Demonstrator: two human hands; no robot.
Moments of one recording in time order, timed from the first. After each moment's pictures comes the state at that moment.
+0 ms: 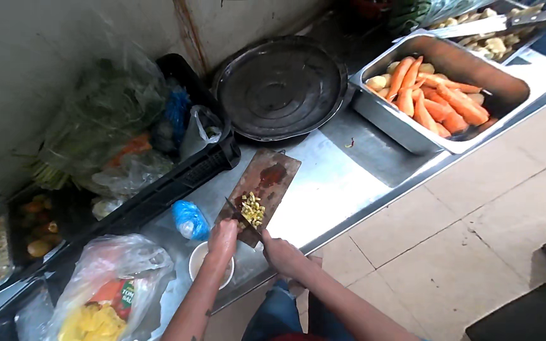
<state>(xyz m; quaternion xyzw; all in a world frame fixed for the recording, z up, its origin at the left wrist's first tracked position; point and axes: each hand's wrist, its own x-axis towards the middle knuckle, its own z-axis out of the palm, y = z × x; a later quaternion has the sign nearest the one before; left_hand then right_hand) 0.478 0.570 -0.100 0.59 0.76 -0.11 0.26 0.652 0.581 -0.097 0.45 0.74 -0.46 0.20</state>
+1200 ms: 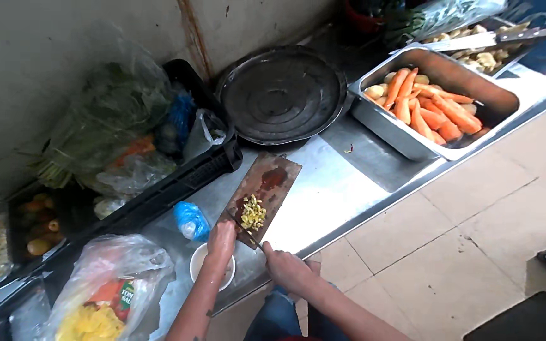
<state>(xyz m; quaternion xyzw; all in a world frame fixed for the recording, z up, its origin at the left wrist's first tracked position) 0.473 0.566 -0.104 0.57 0.78 -0.09 0.25 0.656 0.560 -0.083 0.44 0.75 -0.44 0.23</state>
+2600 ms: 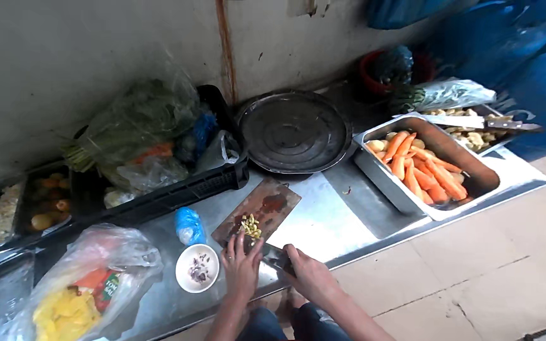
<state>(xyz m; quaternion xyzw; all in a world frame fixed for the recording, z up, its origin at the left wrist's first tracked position) 0.562 0.524 -0.153 0.57 0.79 0.20 0.07 0.731 0.612 -0.057 0.45 0.83 -0.31 0.14</state>
